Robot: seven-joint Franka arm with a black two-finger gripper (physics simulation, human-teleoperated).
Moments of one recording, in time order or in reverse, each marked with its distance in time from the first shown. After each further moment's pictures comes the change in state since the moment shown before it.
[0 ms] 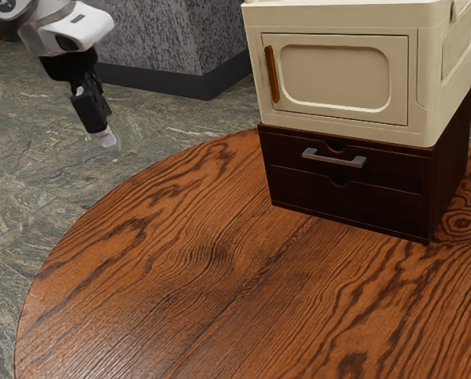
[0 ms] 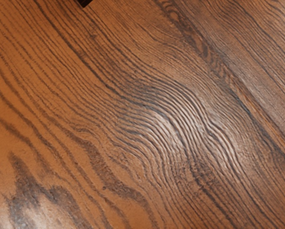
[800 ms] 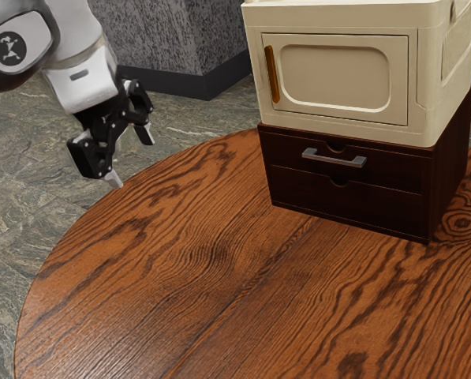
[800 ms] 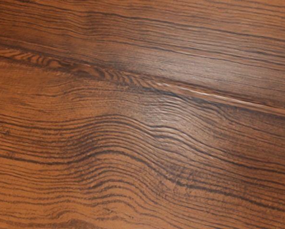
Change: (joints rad) arm 0.032 -0.228 -0.271 -0.310 0.141 0.107 0.464
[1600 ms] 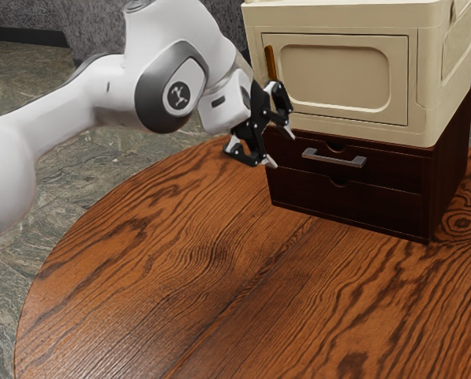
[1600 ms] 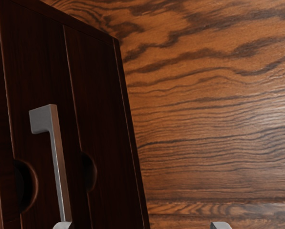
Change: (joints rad) arm -0.067 0.350 -0.006 0.090 -0.239 0.551 0.332
